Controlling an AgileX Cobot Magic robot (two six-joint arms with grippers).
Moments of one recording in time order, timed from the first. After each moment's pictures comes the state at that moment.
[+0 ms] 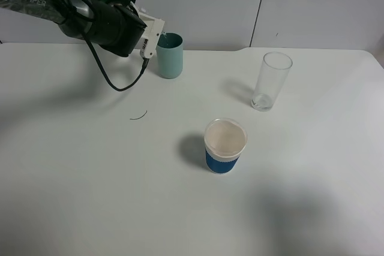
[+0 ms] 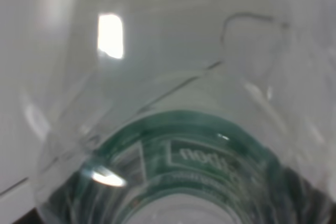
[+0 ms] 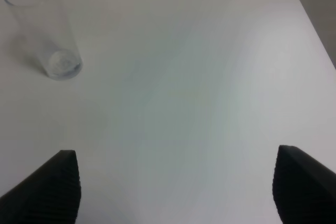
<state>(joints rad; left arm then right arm) -0.51 2.17 -1.41 -1.22 -0.95 2.88 0.00 0.00 -0.50 -0.07 1.06 0.04</state>
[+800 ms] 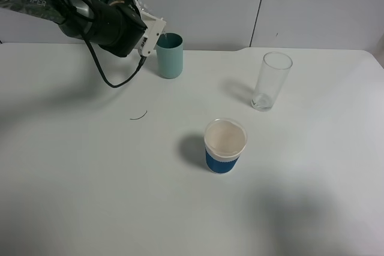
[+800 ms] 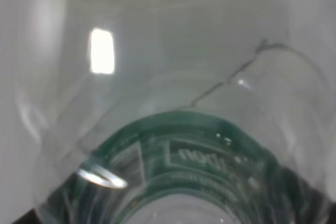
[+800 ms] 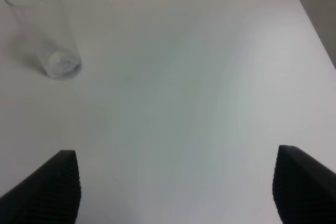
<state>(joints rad) -0.51 2.17 -1.41 -1.12 -0.97 2.91 0.00 0.00 -0.50 -0.07 1.06 0.04</state>
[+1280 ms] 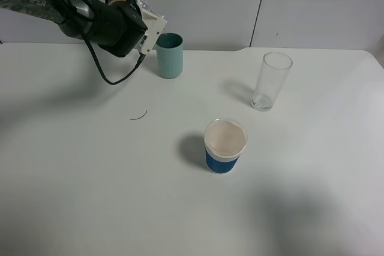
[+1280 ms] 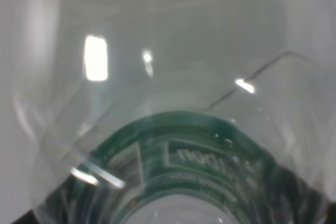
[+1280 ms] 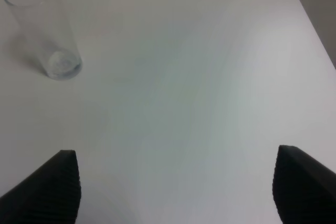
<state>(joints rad) -0.51 2.17 -1.41 -1.06 -0.98 2.90 0.00 0.00 -0.50 -0.07 1.06 0.04</state>
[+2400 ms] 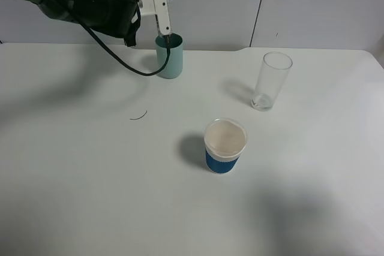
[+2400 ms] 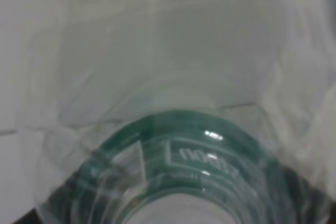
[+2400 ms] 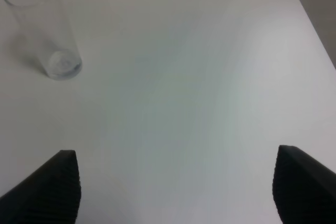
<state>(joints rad) -0.51 2.06 -1.40 -1.41 -0.77 2.52 0.00 0.00 -0.50 -0.07 1.06 0.04</state>
